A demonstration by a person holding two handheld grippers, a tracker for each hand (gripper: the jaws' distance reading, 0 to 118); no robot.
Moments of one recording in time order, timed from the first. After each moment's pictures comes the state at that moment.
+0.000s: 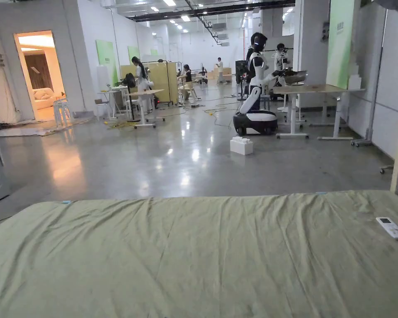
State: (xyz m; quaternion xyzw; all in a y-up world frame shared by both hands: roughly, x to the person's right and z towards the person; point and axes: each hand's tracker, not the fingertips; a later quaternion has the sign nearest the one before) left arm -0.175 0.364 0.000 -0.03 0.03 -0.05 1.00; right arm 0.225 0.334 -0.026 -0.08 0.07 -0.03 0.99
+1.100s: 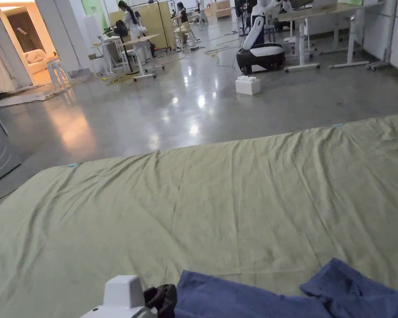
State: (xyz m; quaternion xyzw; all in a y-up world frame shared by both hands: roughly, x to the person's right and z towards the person) left arm -0.201 0.261 -0.200 -0.29 -0.09 0.05 0.95; right arm 0.242 0.268 -0.051 -0.19 0.05 -0.04 0.98
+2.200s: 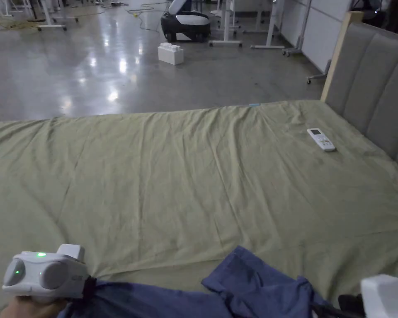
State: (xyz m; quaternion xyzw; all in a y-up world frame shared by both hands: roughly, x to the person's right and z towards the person) left arm -0.179 0.106 -0.419 -0.53 -0.06 -0.06 0.84; right arm 0.287 0.240 -0.229 -0.42 0.09 0.03 0.90
